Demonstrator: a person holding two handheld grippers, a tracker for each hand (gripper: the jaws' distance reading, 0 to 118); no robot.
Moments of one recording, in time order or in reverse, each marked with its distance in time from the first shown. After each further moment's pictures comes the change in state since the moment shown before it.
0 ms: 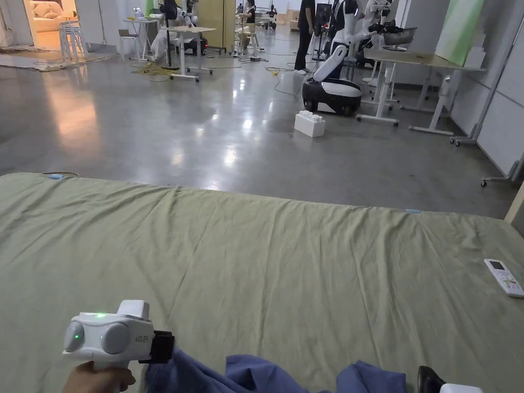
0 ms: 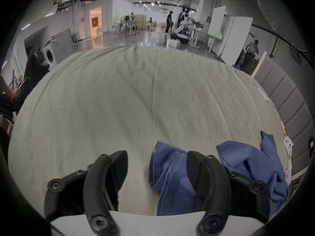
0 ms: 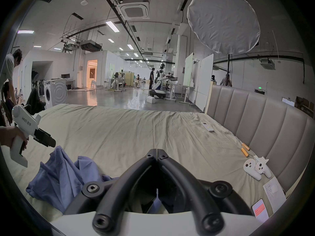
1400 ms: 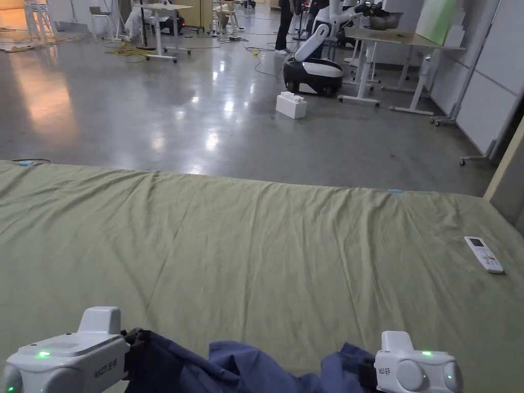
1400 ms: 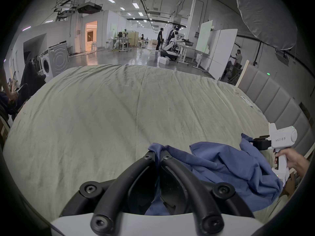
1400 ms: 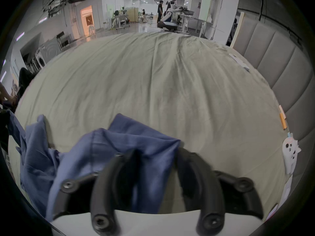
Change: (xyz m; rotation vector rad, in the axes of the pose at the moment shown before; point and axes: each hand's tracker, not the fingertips) left arm 0.004 -0.041 0.053 0.210 -0.084 -0.024; right arm 0.025 -0.073 -0.206 -0.659 0.154 -0.047
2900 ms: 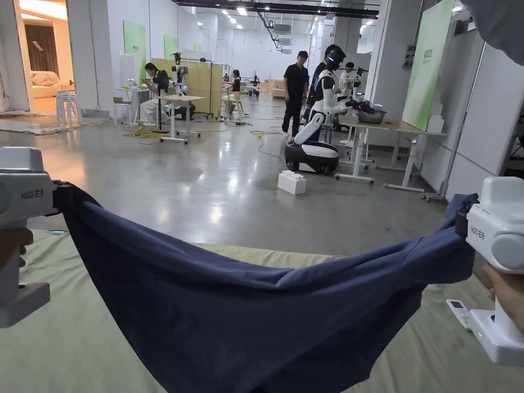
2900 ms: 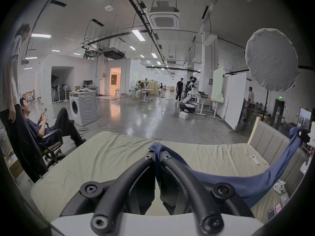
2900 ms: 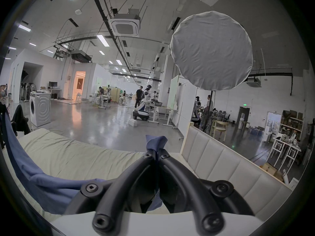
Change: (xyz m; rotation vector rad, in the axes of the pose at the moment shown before) left arm -0.069 0.208 0.225 0.468 0.205 0.015; right arm 0.046 0.148 0.383 0.840 -0.332 0.058
